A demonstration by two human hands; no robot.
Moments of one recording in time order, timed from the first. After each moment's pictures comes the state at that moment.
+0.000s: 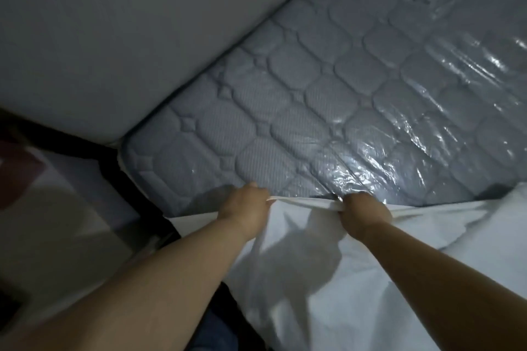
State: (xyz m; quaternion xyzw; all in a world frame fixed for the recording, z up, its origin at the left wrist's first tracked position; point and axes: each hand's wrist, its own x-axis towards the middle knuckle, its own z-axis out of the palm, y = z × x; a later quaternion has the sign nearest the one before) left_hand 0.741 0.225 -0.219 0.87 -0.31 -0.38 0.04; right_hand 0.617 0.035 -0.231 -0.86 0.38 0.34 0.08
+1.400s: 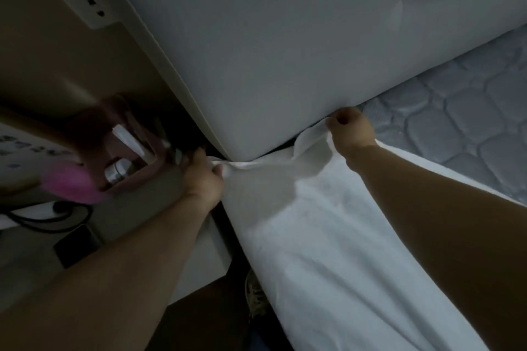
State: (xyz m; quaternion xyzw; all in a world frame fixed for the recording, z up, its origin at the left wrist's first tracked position) left_hand 0.940 0.442 -0.242 0.93 0.18 -0.20 0.25; right_hand 0.957 0.183 -0.221 -0.81 0.34 0.08 0.46
